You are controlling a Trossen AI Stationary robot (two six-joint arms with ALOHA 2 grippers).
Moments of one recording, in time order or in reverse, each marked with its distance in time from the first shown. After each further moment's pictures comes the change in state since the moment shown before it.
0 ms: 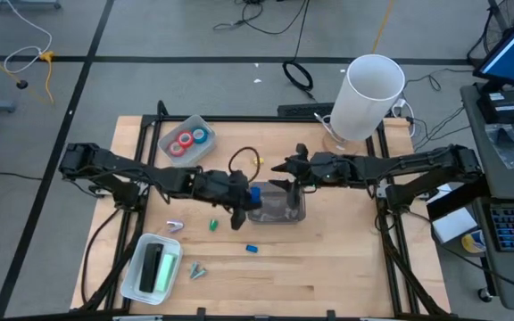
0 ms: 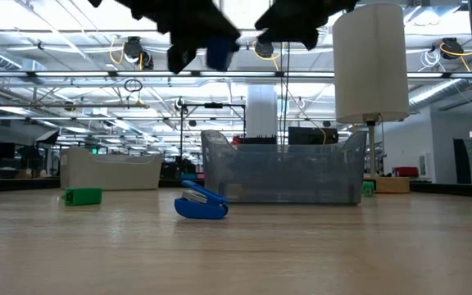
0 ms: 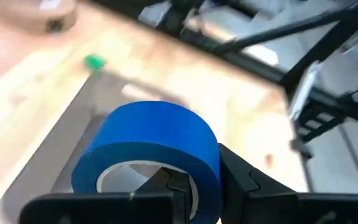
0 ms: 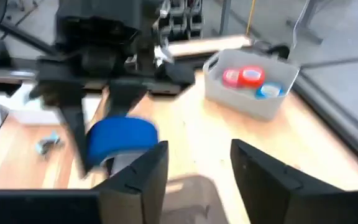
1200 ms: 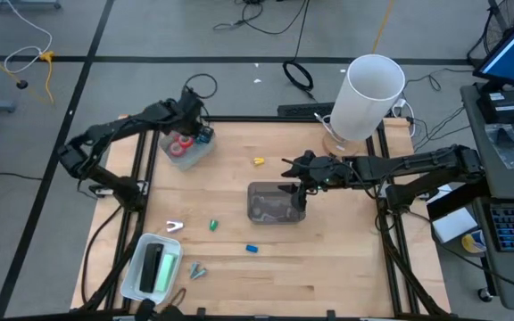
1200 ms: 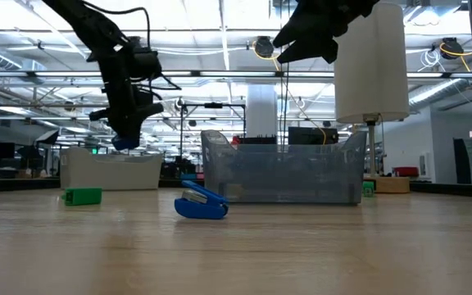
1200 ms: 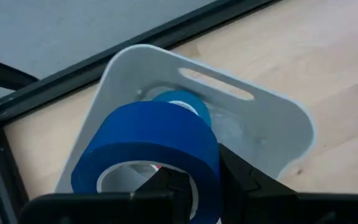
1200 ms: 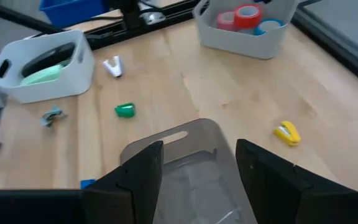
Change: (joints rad) left arm 0.922 -0.003 0.001 -0.653 -0.099 0.169; right arm 0.005 -0.033 -0.002 -0.201 0.007 0.197
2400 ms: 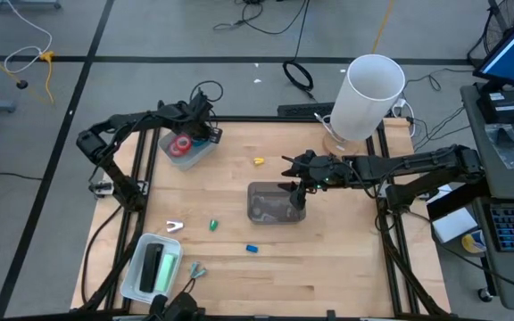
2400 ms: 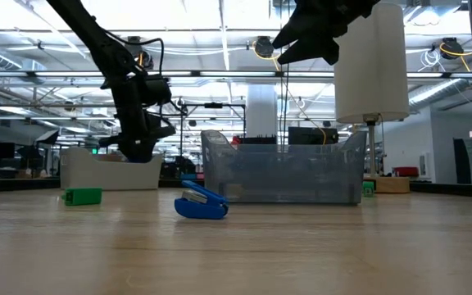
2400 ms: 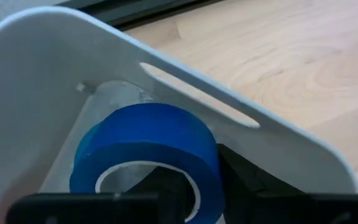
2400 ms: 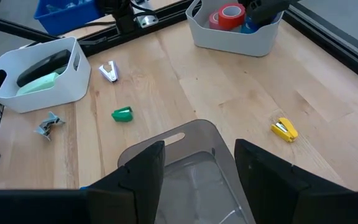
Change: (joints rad) left arm 0.022 0.203 0.000 0.144 0.109 -0.112; right arm -0.007 0.001 0.000 -0.001 0.009 0.044
